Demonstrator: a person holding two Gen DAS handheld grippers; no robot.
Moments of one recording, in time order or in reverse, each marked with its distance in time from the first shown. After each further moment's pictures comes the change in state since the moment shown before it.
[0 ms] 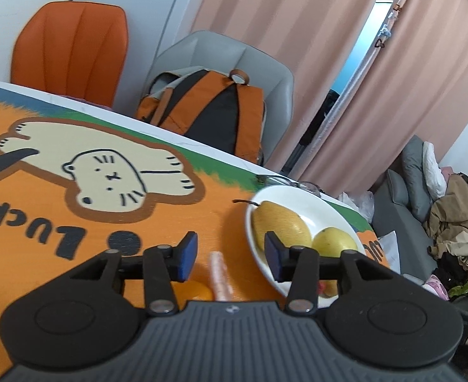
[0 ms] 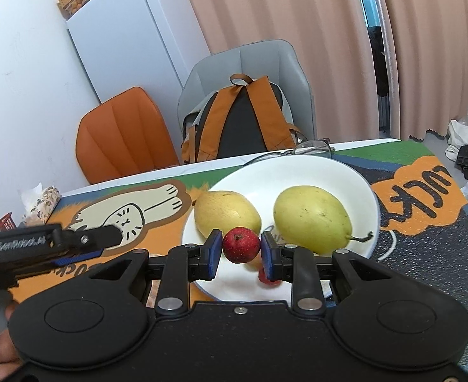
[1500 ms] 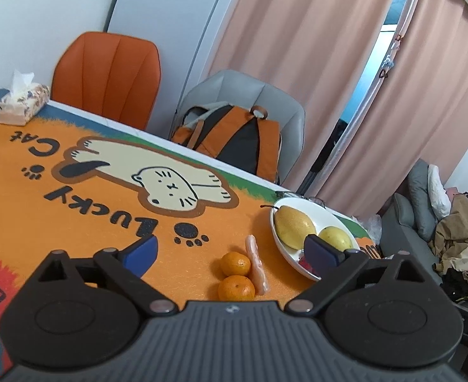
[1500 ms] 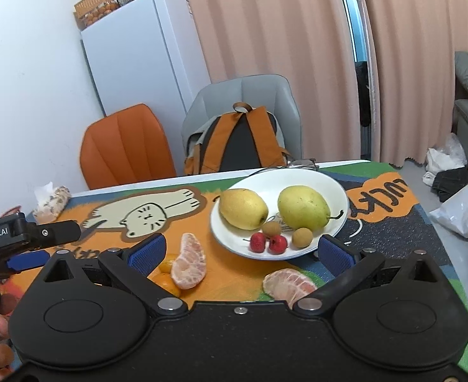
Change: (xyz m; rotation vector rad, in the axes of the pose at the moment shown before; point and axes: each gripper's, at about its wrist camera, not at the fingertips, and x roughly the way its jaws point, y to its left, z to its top) left arm -0.120 0.024 -0.032 -0.012 -0.126 0.055; right arm -0.103 0.042 -0.036 -0.054 -0.102 -0.074
